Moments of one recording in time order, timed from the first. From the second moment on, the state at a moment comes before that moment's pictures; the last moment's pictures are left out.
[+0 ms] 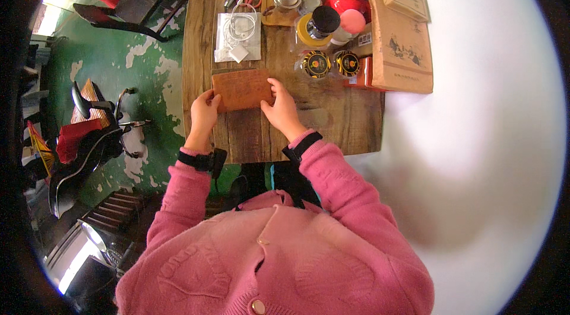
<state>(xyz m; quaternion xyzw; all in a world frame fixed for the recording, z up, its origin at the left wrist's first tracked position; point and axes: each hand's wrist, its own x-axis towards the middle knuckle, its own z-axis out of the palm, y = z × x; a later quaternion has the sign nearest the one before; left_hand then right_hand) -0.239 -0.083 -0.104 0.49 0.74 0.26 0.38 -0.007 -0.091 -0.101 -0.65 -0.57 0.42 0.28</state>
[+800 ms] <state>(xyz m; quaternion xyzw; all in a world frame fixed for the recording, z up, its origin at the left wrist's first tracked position) -0.036 -0.055 0.110 0.62 0.53 0.39 0.42 0.200 -0.120 0.114 -0.61 -0.54 0.27 0.51</state>
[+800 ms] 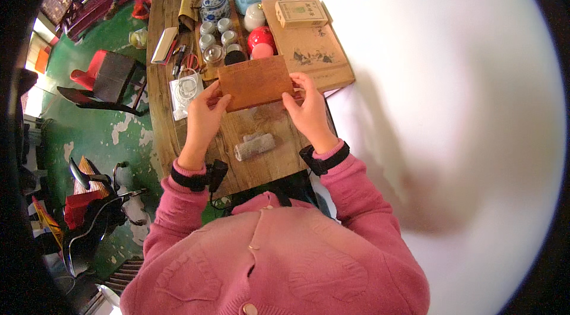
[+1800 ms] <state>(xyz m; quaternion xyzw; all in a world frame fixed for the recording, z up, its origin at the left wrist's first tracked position) 0.218 0.067 0.046 0.70 0.52 0.34 0.36 0.404 0.001 0.062 -0.71 -0.54 0.17 0.42</state>
